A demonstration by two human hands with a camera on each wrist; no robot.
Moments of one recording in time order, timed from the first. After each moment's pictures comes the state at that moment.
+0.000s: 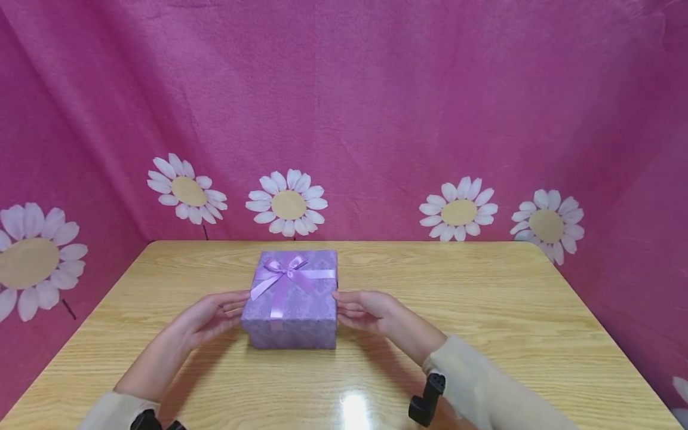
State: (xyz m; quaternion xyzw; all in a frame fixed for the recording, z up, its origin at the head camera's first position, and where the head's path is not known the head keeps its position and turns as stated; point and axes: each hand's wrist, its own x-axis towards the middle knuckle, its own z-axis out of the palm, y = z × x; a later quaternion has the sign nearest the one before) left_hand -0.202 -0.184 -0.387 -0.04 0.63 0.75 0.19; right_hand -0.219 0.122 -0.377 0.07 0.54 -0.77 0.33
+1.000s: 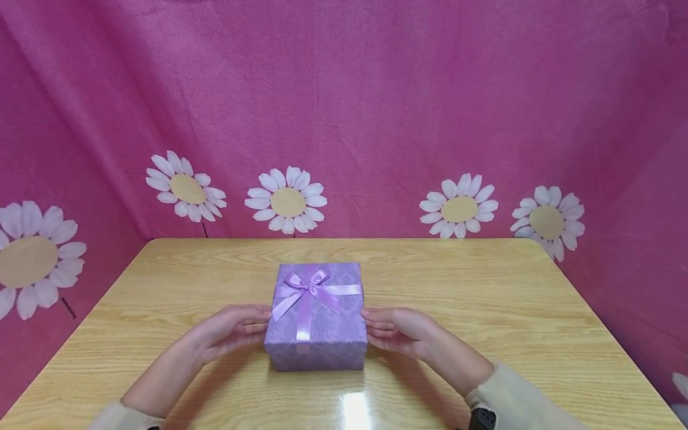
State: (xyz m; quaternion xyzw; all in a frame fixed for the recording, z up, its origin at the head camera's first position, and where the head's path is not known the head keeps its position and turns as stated) left_hand -0.177 -0.152 -0.380 -0.01 0.61 0.75 0.26; right_hand -0.181 0.174 -0.375 0.03 0.54 -0.77 0.35
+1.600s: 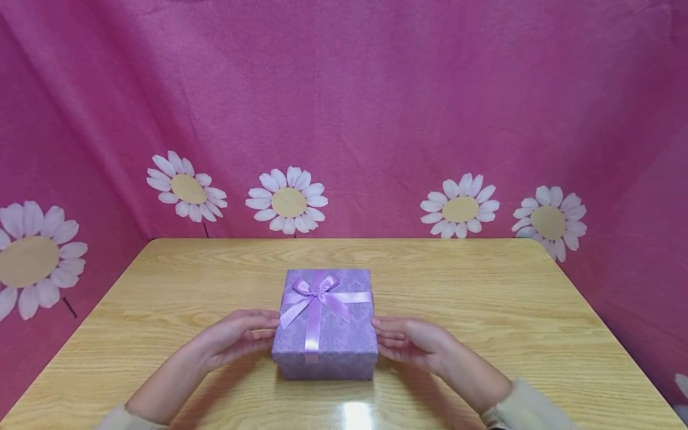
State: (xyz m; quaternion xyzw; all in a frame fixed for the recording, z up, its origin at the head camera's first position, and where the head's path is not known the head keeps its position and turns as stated) left_hand -0.170 -0.141 -0.380 0.00 0.63 0.72 0.27; right_hand -0.167 0.188 -0.380 0.00 0.53 -0.77 0.36
